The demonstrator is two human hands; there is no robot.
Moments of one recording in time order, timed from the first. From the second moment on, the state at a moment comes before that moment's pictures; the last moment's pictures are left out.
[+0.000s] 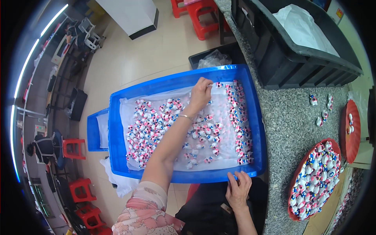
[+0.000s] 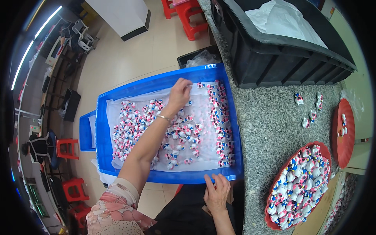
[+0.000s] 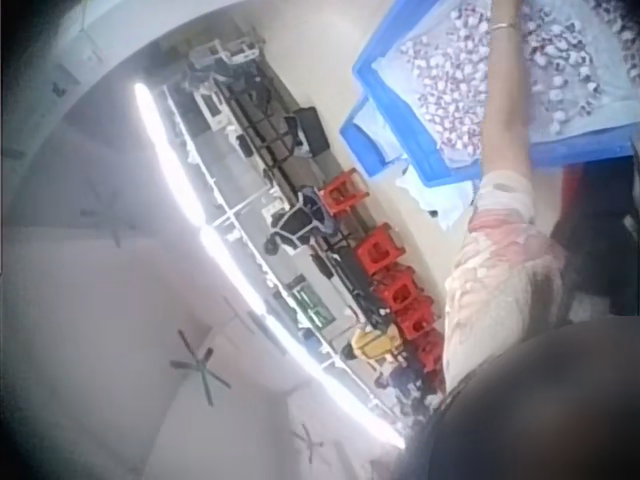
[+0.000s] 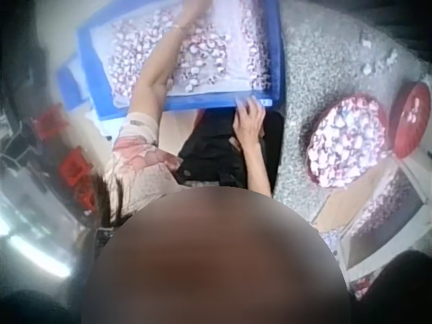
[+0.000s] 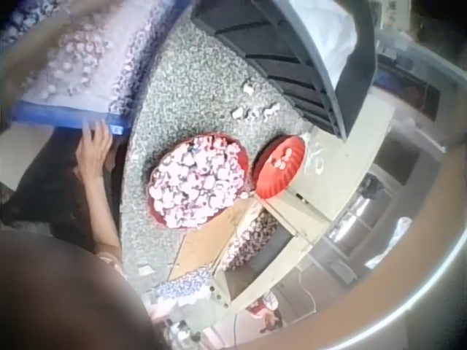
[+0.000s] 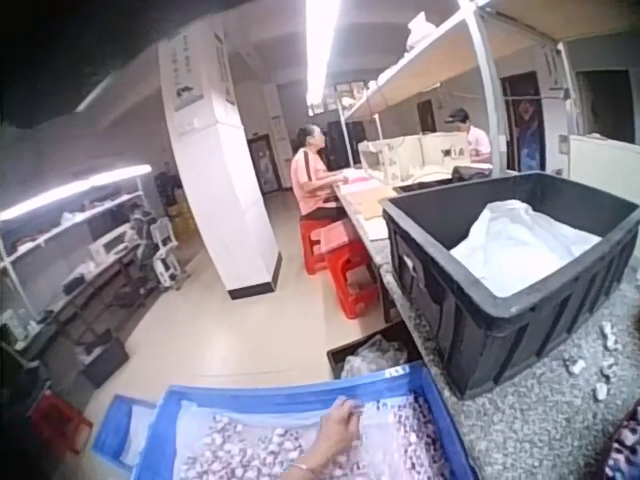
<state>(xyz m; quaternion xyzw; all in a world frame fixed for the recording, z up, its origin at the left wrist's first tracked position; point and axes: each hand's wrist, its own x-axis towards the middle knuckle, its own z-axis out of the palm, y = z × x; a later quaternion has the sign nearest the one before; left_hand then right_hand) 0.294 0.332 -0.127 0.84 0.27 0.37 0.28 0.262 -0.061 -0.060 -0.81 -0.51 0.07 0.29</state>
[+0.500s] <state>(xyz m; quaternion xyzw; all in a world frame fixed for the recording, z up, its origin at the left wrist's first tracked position) 0.290 0.327 -0.129 0.84 0.27 0.16 0.45 0.260 -0.062 -0.062 -0.80 -0.51 0.06 0.30</state>
